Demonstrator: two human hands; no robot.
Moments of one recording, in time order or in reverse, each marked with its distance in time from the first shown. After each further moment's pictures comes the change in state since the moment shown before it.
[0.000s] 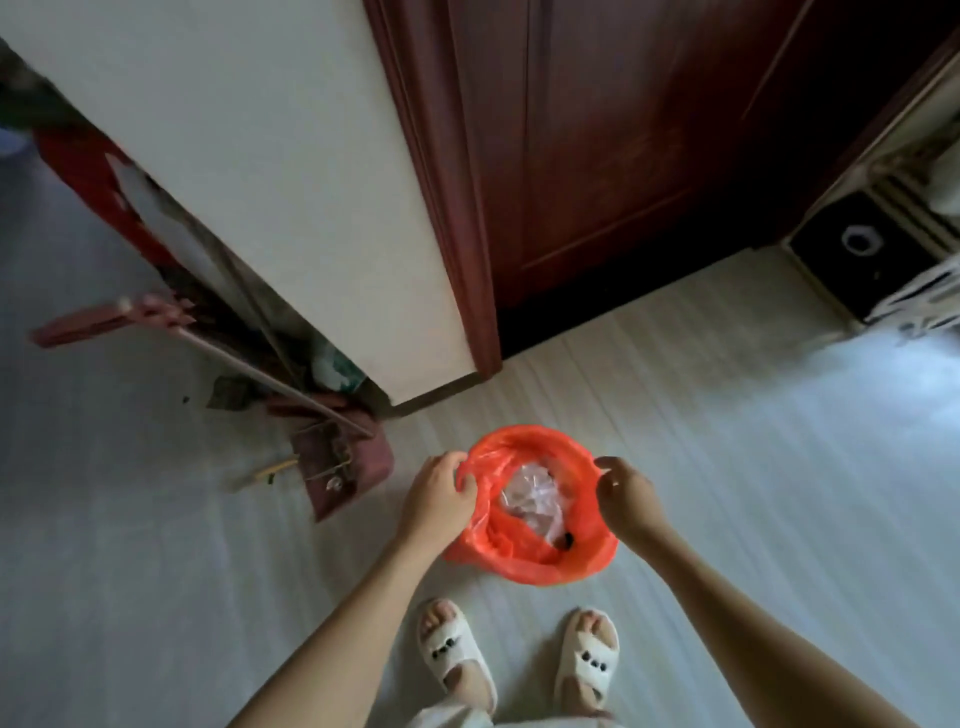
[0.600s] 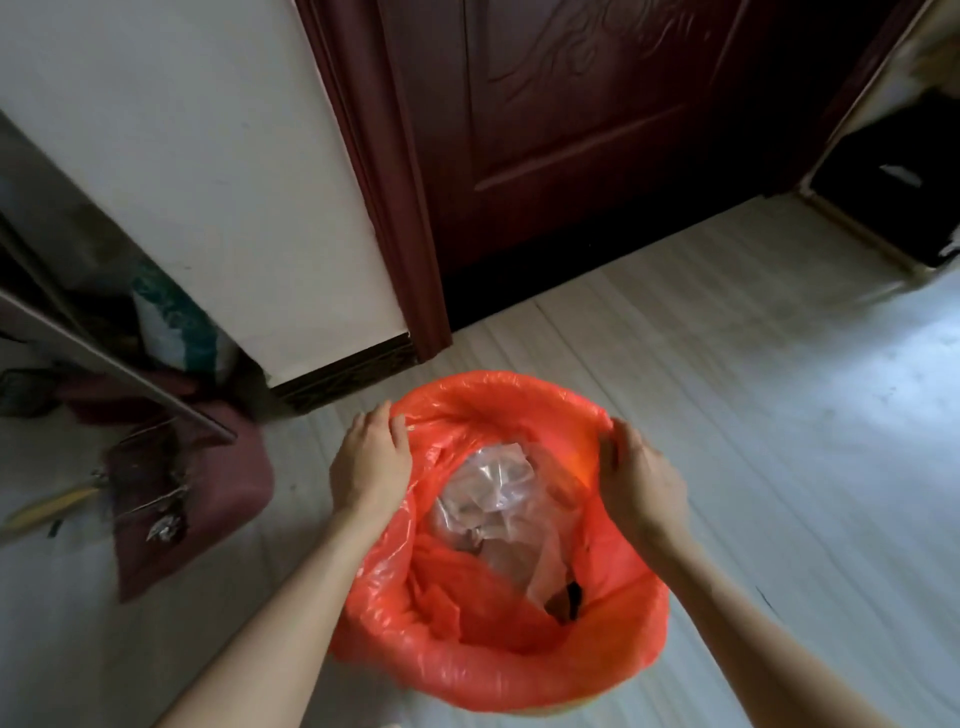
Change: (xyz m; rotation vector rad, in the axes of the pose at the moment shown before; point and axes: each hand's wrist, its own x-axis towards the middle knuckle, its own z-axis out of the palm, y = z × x) left_hand 0.210 -0.159 0.219 0.165 0.483 0.122; right_hand 0.200 0.183 0.182 -0.172 0.461 -0.223
